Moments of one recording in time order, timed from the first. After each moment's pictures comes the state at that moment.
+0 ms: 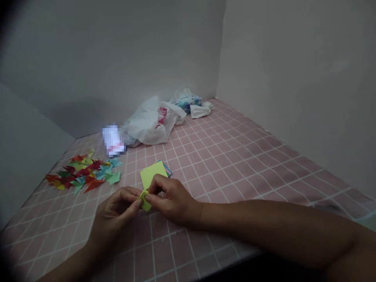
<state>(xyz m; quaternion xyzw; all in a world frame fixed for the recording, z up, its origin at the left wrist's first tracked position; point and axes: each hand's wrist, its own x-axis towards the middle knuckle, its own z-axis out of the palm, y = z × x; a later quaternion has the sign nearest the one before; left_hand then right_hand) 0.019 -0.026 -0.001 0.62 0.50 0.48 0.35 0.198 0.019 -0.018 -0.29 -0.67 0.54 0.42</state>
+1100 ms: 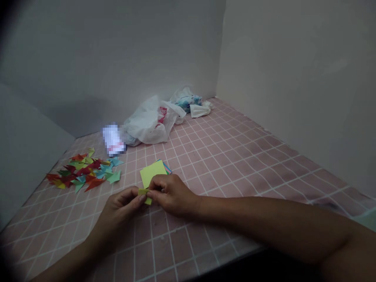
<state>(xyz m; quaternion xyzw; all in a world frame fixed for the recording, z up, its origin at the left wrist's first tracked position) 0.018 -0.021 -0.002 0.53 0.56 0.38 0.52 0.201 0.029 -0.016 -0.31 -0.72 0.51 0.36</state>
